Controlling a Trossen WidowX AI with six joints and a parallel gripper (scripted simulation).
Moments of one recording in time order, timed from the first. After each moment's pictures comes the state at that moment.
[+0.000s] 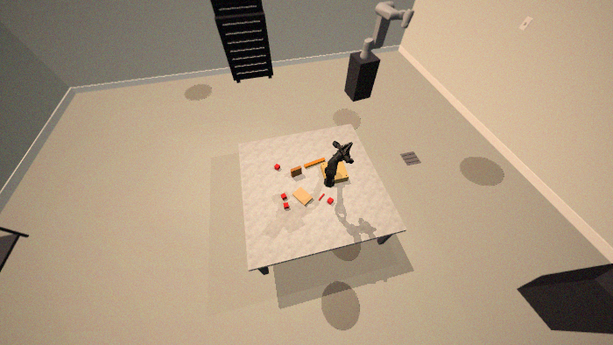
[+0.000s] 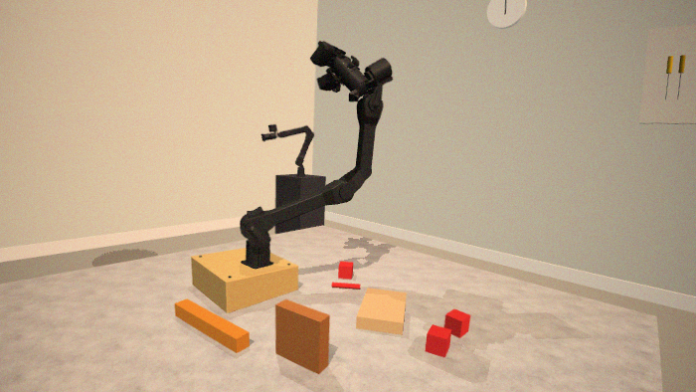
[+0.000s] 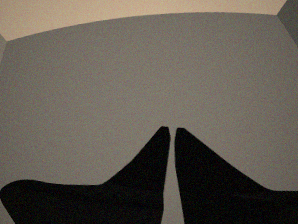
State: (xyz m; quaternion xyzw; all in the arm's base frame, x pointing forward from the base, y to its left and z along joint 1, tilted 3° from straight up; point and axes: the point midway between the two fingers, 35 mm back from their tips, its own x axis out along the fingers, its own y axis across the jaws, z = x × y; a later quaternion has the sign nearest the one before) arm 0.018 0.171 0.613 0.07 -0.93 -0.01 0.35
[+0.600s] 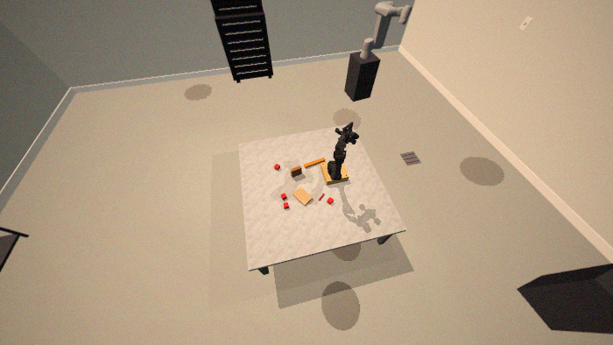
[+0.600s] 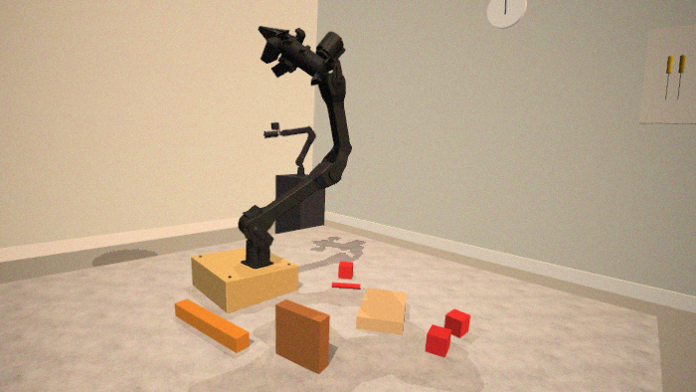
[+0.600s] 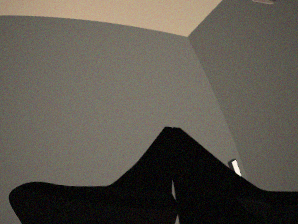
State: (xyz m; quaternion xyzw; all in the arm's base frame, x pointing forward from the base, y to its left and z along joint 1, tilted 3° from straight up) arm -0.060 0.033 0.618 0.23 -0.90 -0.19 0.32
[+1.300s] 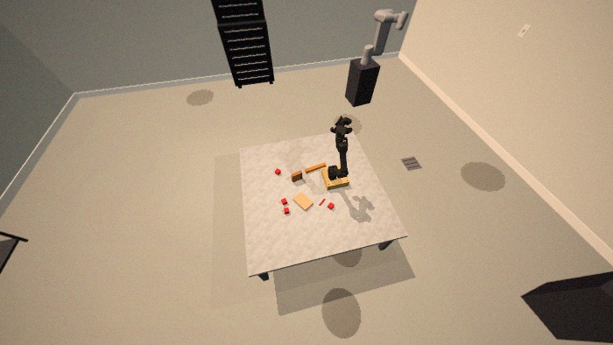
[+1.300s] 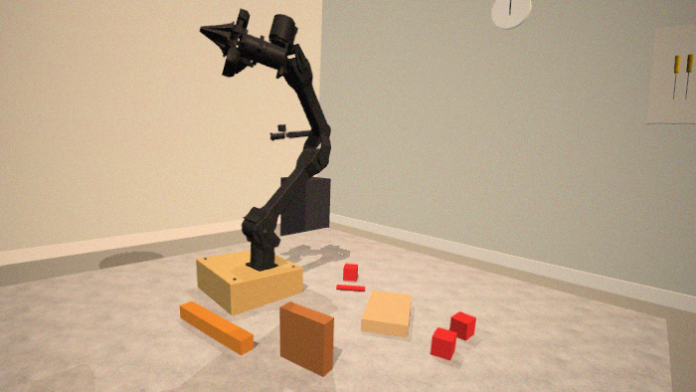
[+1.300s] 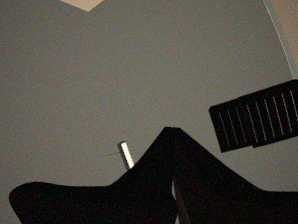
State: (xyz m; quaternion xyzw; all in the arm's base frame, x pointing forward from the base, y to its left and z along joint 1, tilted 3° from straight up) arm -0.070 -0.127 0.577 0.40 -0.77 -0.38 0.32
